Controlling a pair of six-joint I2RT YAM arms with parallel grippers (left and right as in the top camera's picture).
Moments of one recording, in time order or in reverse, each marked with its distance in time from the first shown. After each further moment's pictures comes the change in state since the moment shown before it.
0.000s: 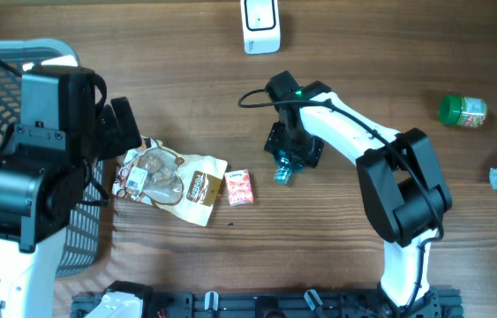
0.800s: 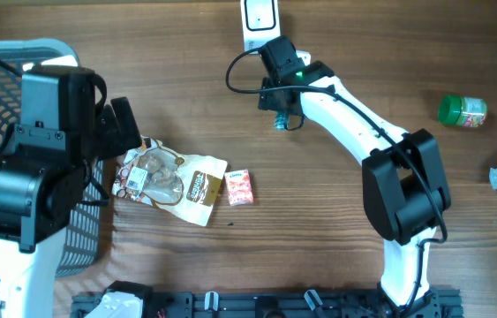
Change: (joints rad) left arm 0.000 0.000 0.000 0.000 0.000 0.000; right arm -0.006 0.008 0.176 0.235 0.235 -0.258
